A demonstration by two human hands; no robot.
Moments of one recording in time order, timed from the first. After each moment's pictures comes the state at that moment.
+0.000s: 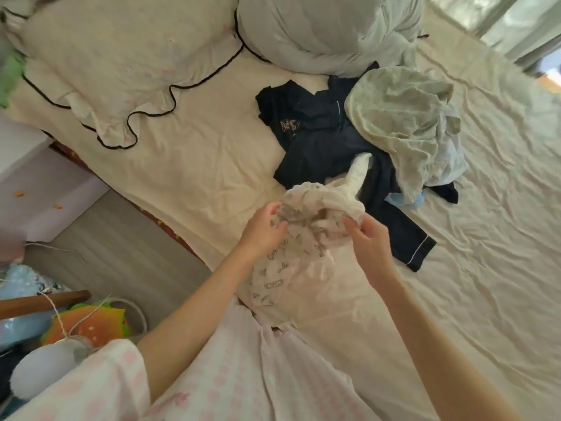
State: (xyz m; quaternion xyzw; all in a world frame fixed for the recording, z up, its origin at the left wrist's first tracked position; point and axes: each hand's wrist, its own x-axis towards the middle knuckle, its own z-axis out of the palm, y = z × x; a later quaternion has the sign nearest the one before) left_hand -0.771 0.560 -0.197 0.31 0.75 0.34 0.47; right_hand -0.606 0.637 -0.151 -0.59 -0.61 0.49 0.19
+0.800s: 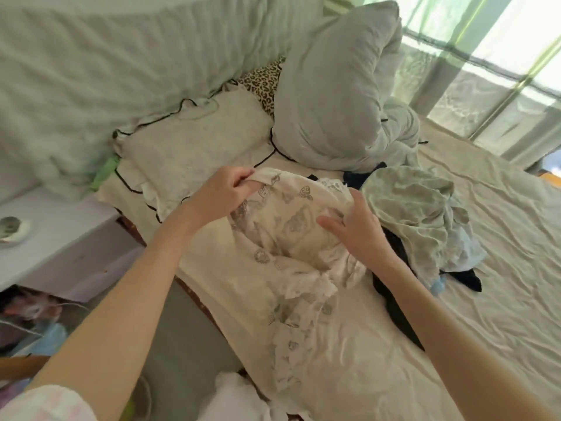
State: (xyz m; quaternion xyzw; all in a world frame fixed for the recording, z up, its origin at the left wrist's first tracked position) left_hand -0.904 0.574 -0.008 0.45 0.73 0.40 0.31; right_hand -0.694 0.697 -0.047 -0.43 -0.78 0.42 0.17
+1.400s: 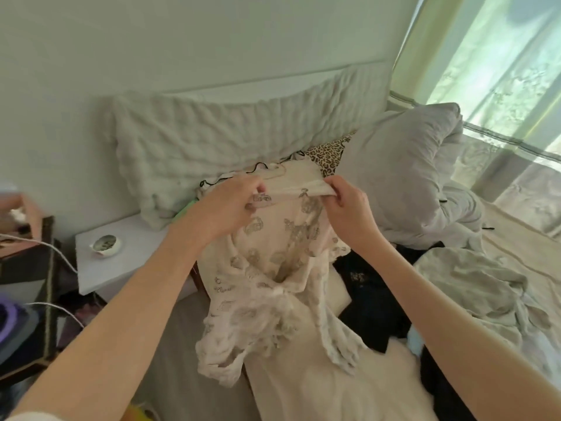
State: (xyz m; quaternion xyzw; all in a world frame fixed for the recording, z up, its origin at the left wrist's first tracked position) left_hand -0.958 0.500 0.075 0.47 0.86 0.21 0.03; right_hand -0.825 0.665 0.053 -0.17 -0.87 0.36 0.30
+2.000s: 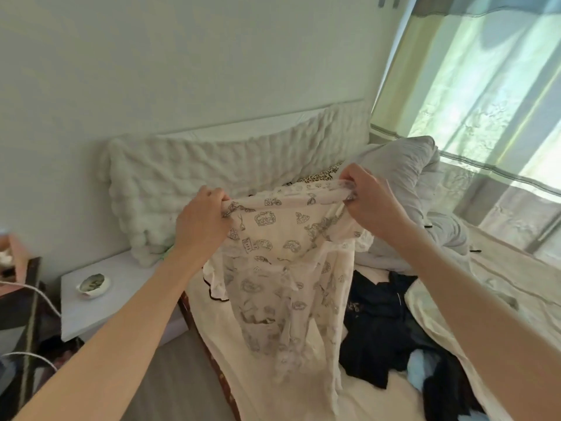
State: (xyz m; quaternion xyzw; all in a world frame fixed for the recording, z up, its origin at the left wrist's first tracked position) left_hand -0.975 0.504 0.080 0.31 0.90 0.27 -0.15; right_hand -0.817 0.719 0.119 -0.16 -0.92 0.19 0.29
